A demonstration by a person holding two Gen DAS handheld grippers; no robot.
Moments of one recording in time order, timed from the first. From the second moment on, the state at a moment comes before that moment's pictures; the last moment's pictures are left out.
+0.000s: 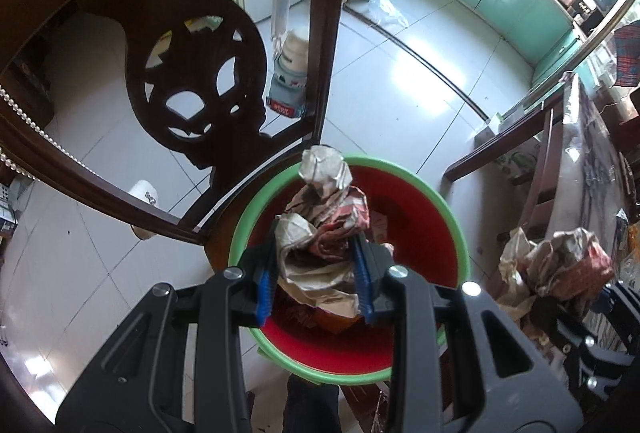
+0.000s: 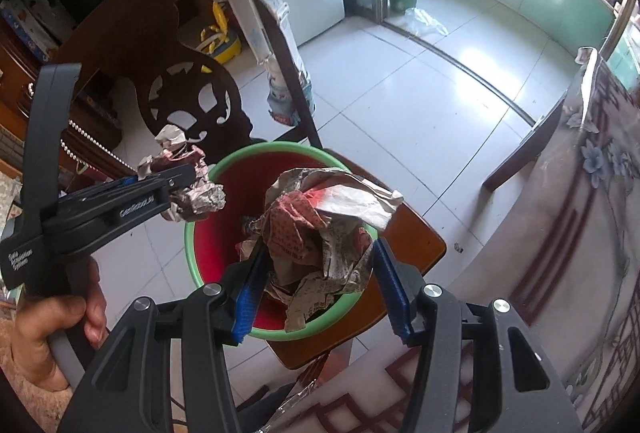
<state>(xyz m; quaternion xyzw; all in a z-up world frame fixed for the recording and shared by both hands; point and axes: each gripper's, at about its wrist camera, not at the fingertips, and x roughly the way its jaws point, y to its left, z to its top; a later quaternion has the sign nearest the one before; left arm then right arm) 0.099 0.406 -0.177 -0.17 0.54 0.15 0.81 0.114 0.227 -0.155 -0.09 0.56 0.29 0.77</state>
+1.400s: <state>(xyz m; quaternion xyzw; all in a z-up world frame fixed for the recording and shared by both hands) 0.098 0.100 -0.089 -0.10 0.49 -0.08 0.86 0.167 -0.284 -0.083 -0.09 0.53 -0.02 0.84</state>
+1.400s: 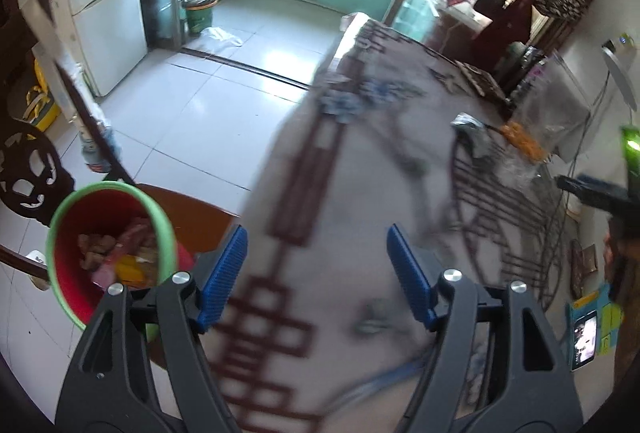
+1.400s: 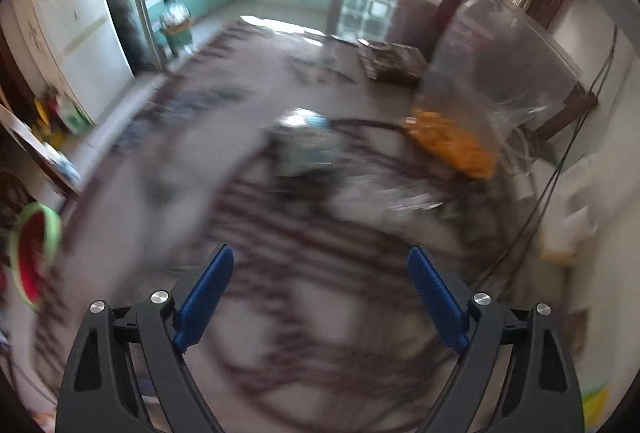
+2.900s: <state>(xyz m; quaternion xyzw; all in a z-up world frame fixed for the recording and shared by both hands) 0.279 -0.209 -0.158 -0.06 0.51 -0.06 0.85 0.060 -0.404 -0.118 0.17 0.48 0.02 0.86</state>
